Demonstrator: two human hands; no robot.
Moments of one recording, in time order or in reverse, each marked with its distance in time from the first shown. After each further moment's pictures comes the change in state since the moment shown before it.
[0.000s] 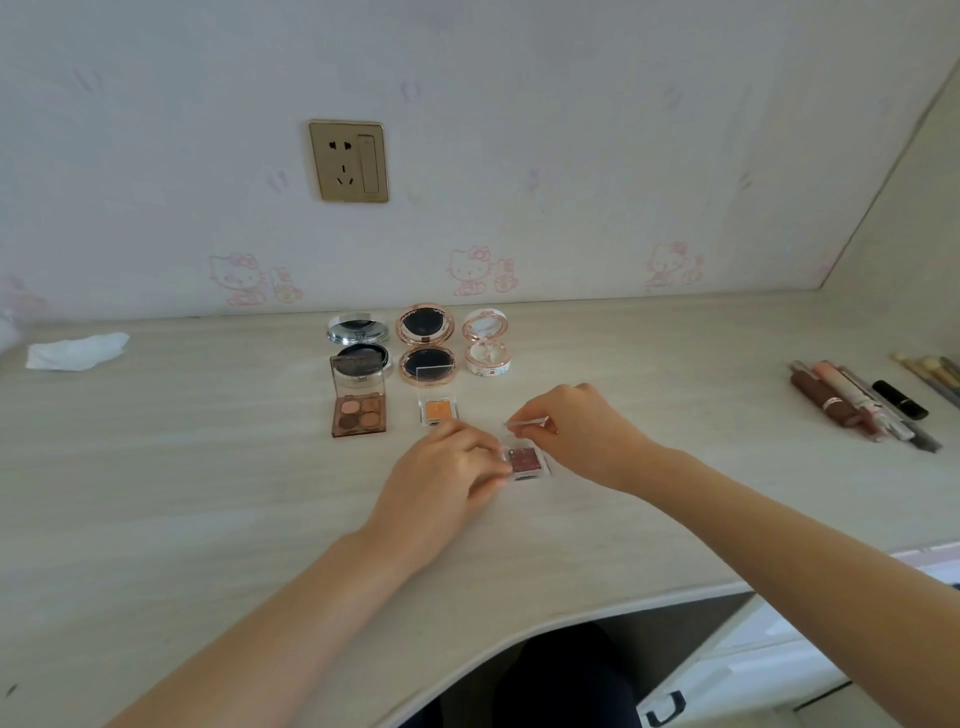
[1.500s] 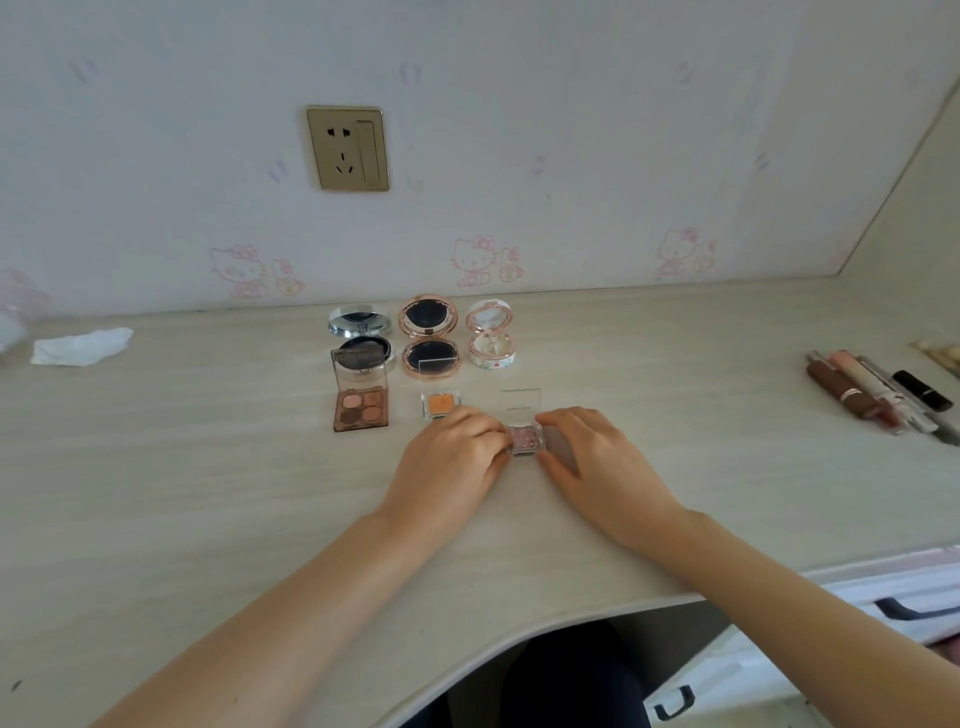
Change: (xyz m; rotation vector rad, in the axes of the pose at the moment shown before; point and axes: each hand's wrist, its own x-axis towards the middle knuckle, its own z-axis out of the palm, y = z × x) left_hand 0.014 0.002 0.008 0.129 0.015 0.014; right_hand -0.034 0.019 0.037 0.019 0.240 -0.019
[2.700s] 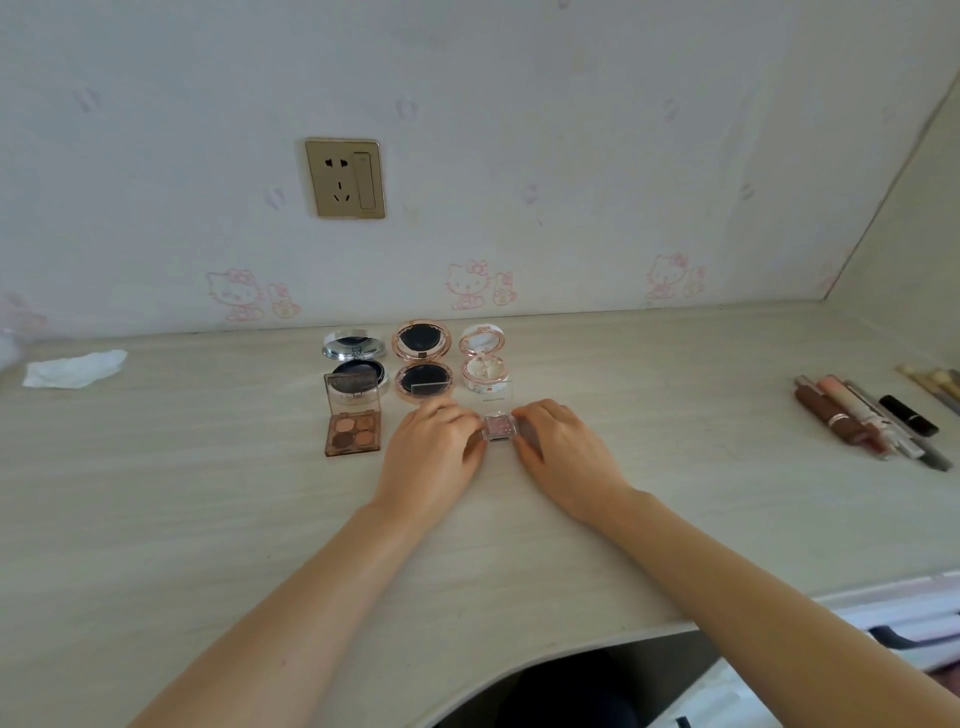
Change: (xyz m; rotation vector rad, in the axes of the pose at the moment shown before) left_hand 0.025 -0.028 0.017 0.067 0.073 -0.164; right_hand 0.045 0.004 0.014 -0.015 0.007 0.048
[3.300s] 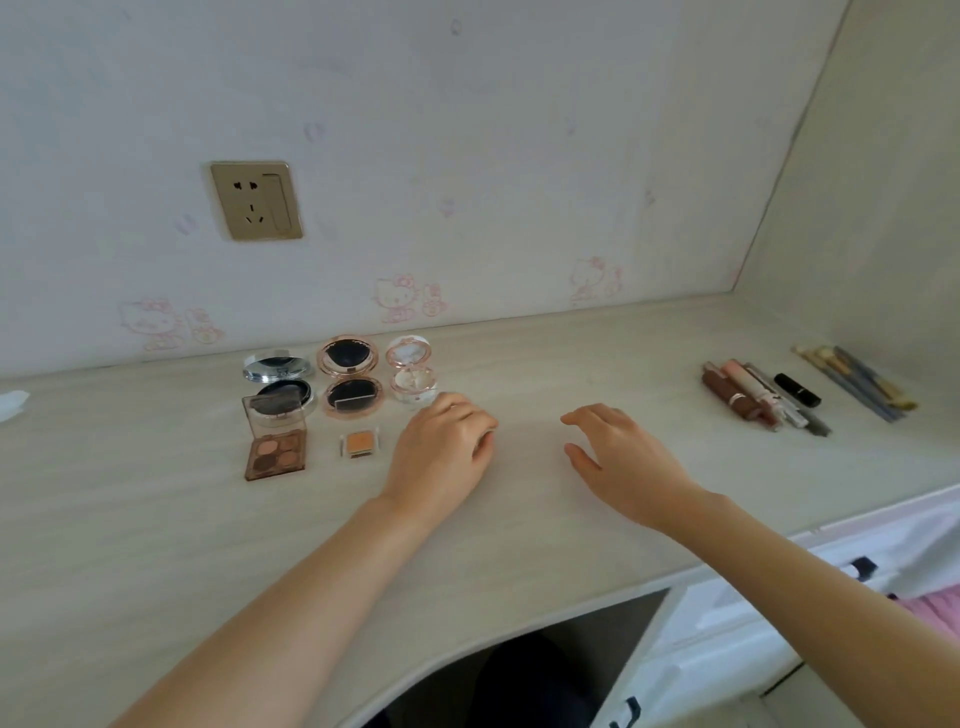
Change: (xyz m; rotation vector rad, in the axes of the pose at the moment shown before) left_hand 0.026 0.072 0.017 -0.132 0.047 0.168; right_hand -0.061 0.076 -0.079 -0.182 -0.028 0.121
